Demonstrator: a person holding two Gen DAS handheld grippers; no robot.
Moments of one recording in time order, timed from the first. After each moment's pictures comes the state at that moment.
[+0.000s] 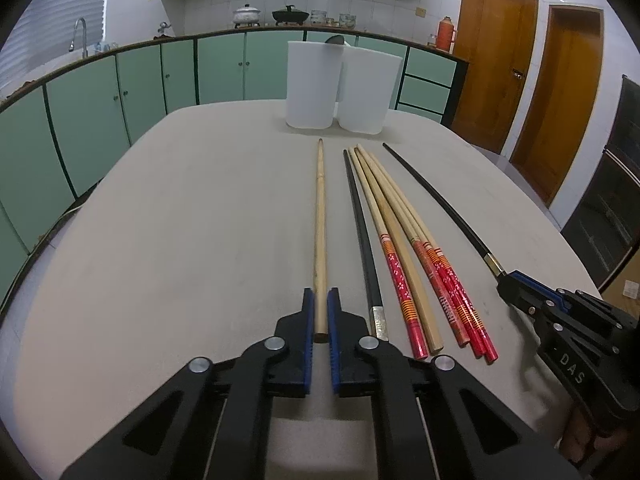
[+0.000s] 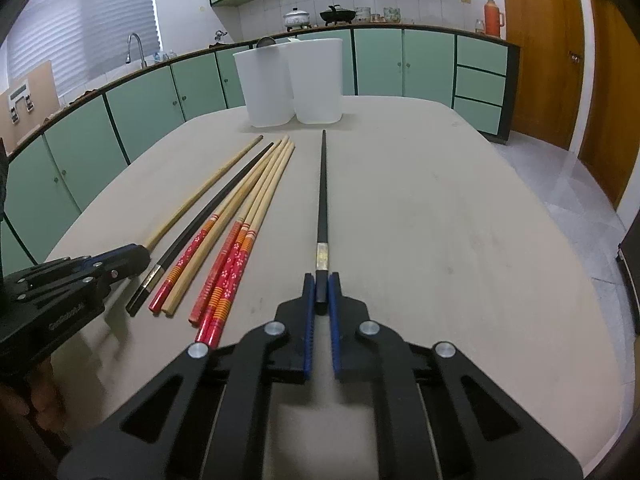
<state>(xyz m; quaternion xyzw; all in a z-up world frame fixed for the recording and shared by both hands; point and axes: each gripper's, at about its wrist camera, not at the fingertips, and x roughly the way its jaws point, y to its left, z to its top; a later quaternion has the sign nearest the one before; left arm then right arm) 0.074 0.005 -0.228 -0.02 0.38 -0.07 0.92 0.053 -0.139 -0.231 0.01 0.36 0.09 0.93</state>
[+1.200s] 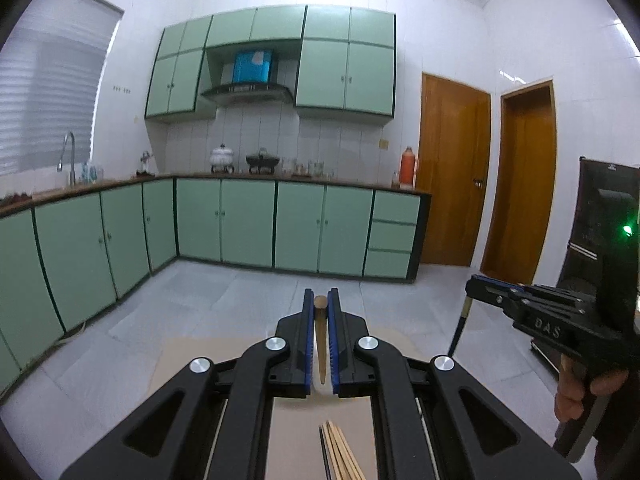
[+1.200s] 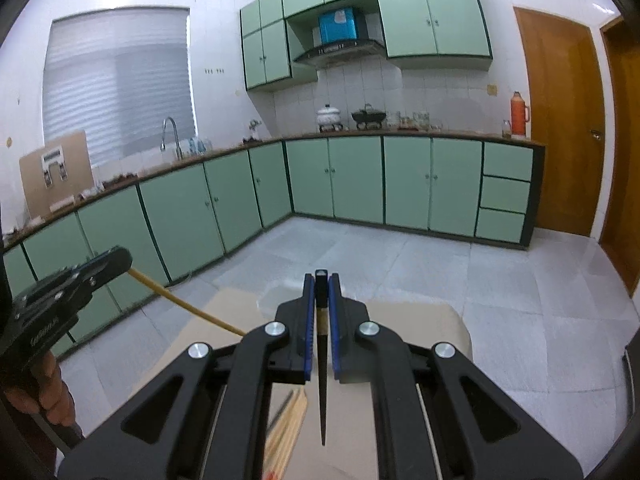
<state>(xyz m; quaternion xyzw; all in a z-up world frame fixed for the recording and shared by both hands) 0.134 0.015 0.033 -0.02 0.13 -0.12 0.98 0.163 -0.161 0.030 0.01 0.21 0.15 0.97</state>
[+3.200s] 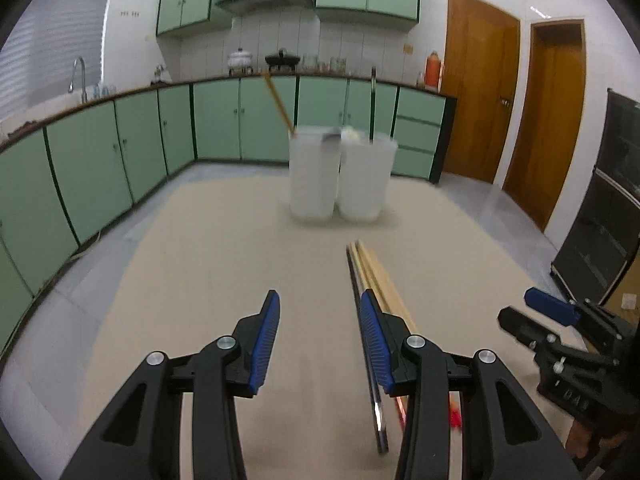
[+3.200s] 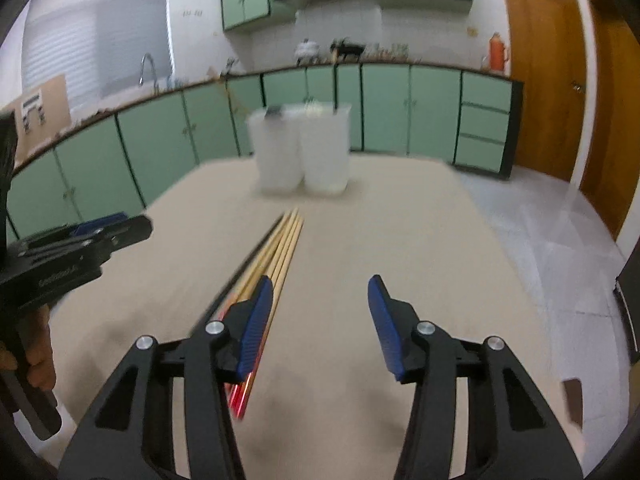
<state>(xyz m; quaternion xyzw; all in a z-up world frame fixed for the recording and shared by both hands) 0.081 0.022 -0.163 0.00 0.31 -0.08 0.95 0.055 -0.139 -0.191 0.00 0.32 0.10 0.94</state>
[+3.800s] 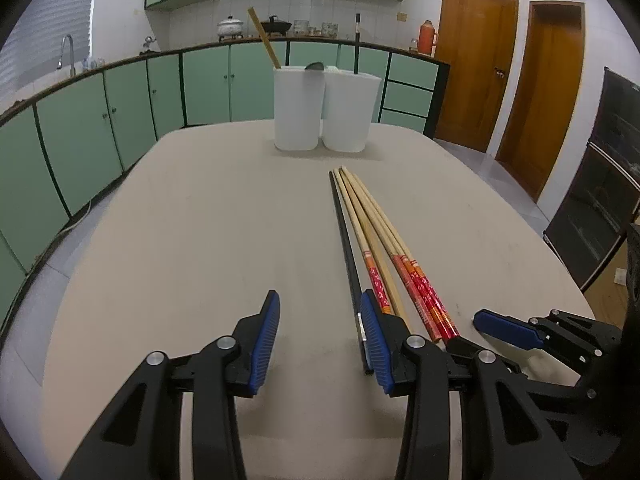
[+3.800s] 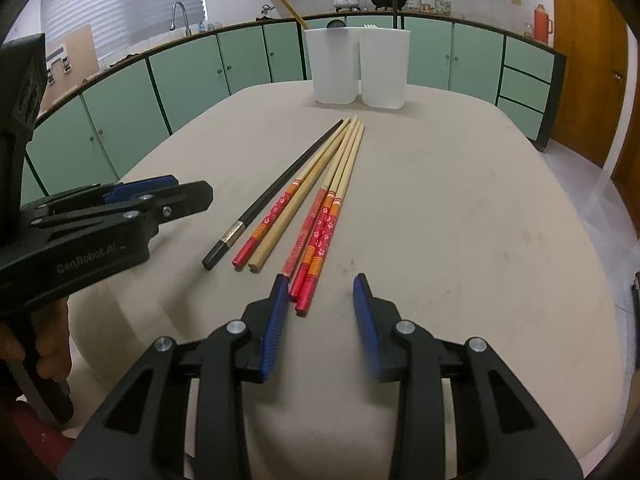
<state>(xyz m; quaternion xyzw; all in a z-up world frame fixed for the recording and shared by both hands) 0.055 0.011 -0.204 0.00 0.36 -0.10 0.93 0.026 -0.106 -0.224 -0.03 0.39 0.16 0.91</state>
